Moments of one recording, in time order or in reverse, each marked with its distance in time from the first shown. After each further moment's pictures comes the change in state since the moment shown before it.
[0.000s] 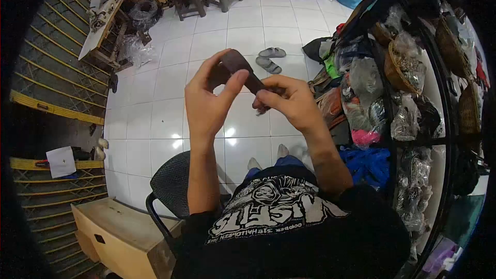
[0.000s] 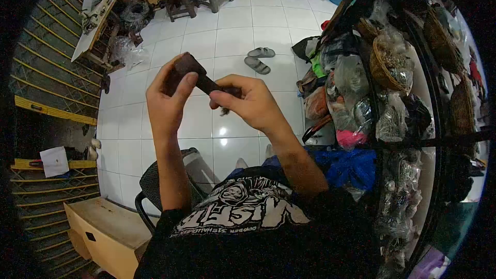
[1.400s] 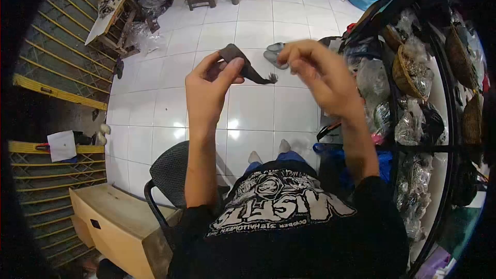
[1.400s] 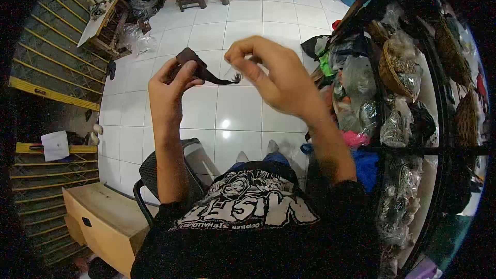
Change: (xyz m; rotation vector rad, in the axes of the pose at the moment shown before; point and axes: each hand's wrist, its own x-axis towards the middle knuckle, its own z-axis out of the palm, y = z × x) left_hand -0.006 -0.007 -0.009 -0.120 0.111 -0.187; right_hand 0.007 -0.052 -0.020 -0.610 -0.056 -0.512
